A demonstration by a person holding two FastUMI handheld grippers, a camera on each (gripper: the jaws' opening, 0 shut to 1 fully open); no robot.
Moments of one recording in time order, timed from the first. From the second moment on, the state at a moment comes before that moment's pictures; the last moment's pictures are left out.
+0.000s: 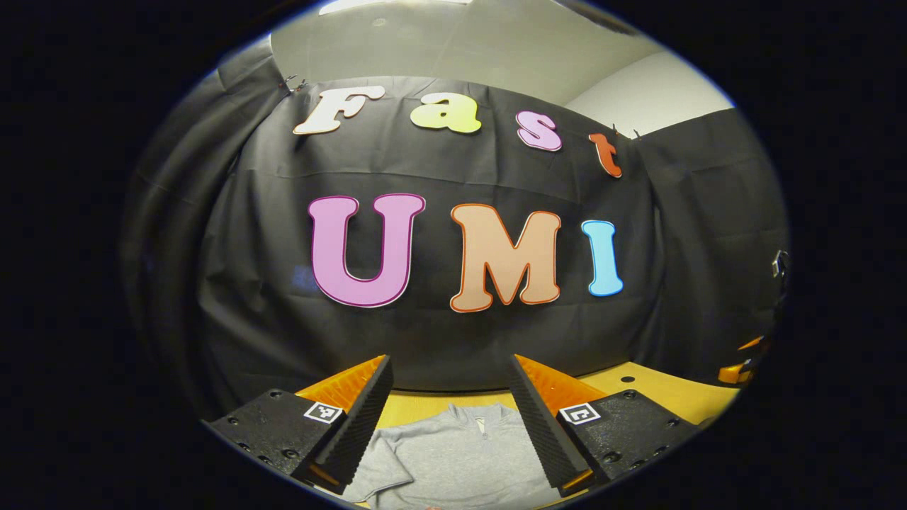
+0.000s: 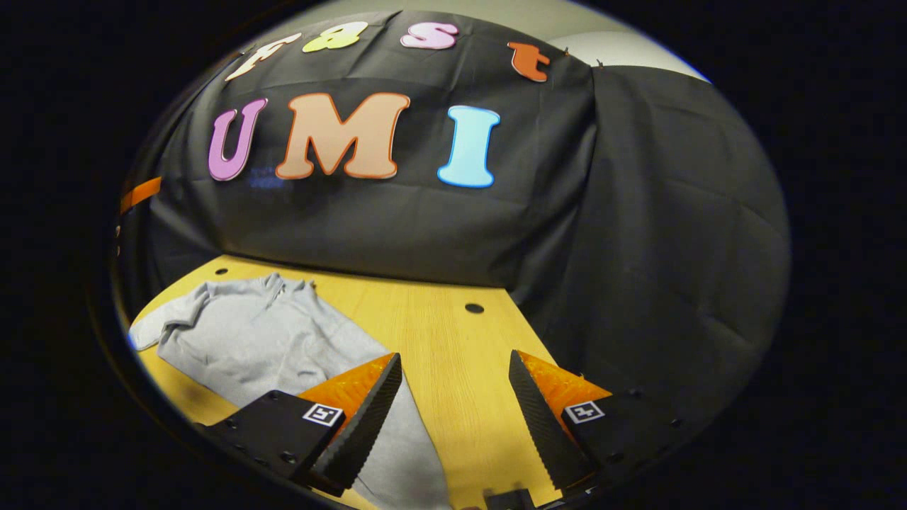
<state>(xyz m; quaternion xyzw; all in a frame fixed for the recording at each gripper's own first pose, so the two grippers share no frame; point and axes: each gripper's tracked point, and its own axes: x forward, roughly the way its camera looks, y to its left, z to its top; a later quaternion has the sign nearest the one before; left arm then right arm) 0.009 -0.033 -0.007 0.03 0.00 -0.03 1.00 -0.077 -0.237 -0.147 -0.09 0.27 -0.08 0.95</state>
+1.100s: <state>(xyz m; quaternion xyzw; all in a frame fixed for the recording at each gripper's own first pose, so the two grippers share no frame) -0.001 -0.054 -0.028 0.03 0.03 -0.04 1.00 -0.257 -0.234 -0.316 -0.03 0.57 -0.05 0.82</state>
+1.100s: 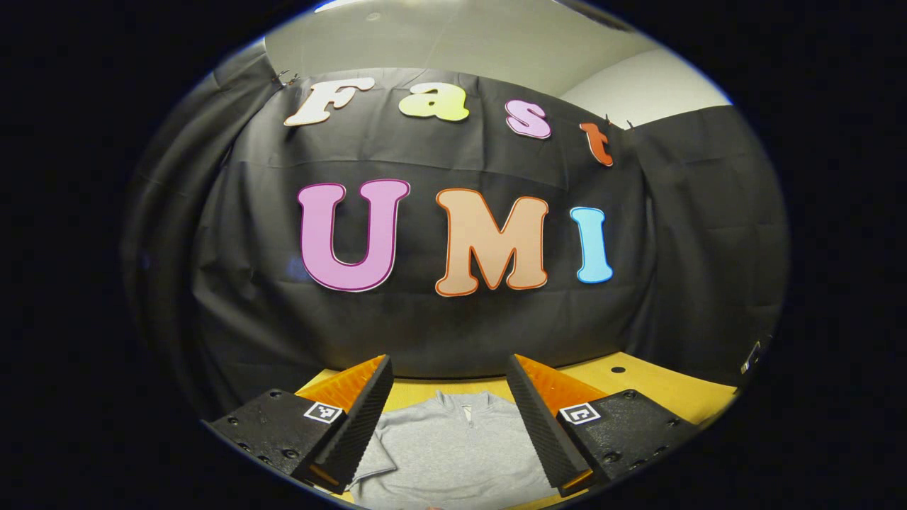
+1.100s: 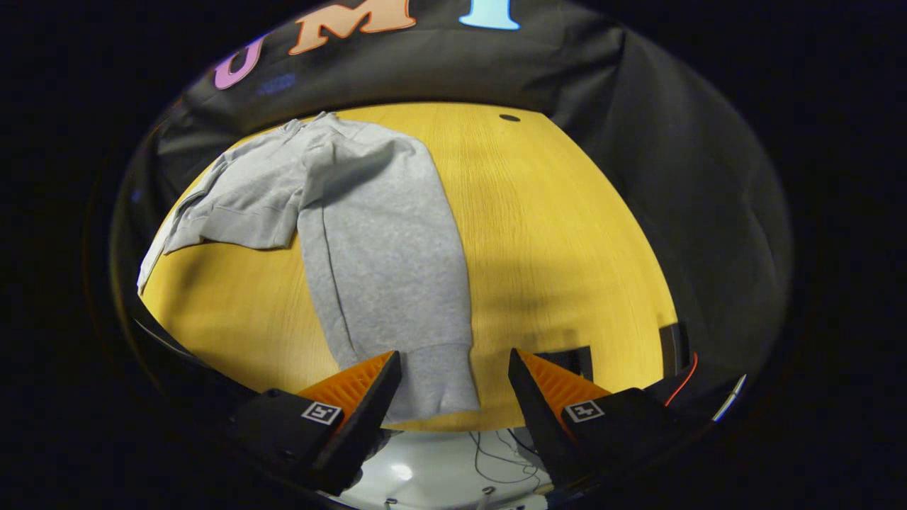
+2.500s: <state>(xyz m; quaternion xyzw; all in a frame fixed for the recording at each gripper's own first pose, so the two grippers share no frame) 0.000 -0.038 -0.014 0.04 0.01 -0.03 1.00 -0.057 -0.174 -0.179 0.08 0.38 -0.04 0.92</state>
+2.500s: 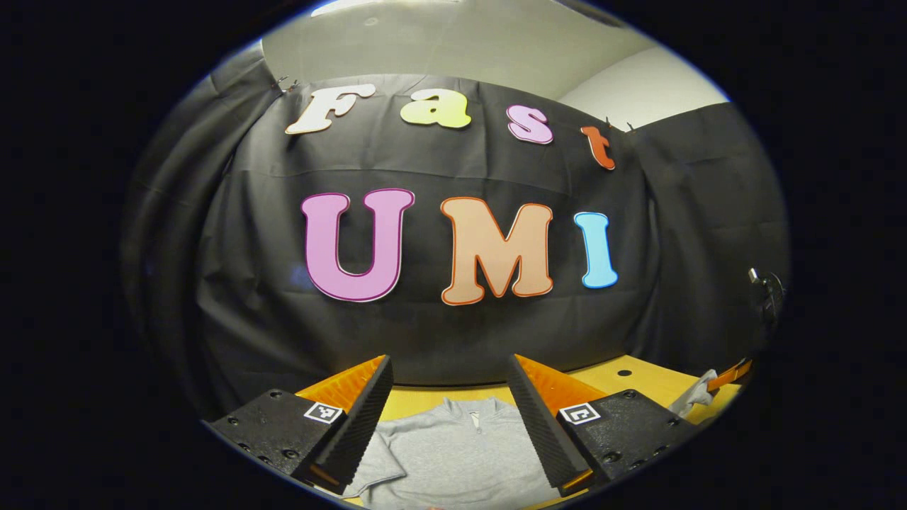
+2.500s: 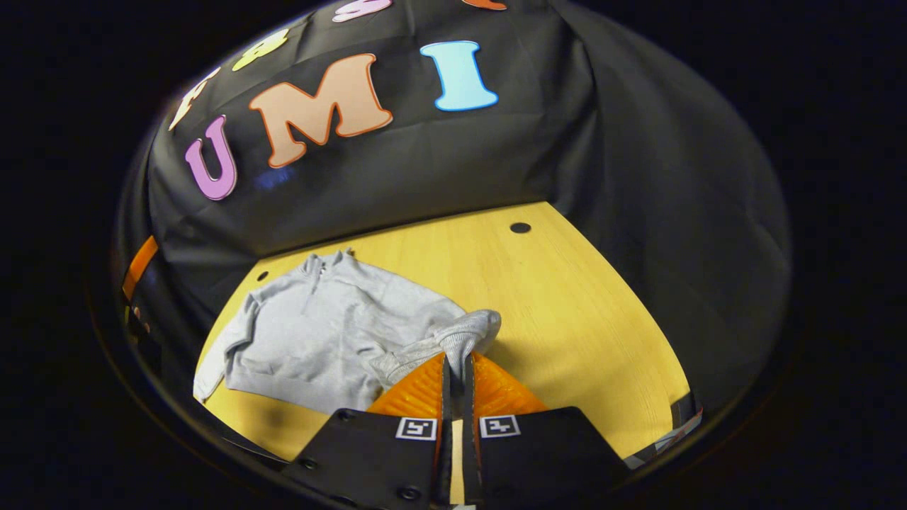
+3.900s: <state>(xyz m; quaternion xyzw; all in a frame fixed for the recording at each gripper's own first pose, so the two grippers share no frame) -0.055 0.111 -0.020 0.03 0.03 0.10 0.99 0.088 0.154 -0.111 0.12 0.31 0.25 0.91</state>
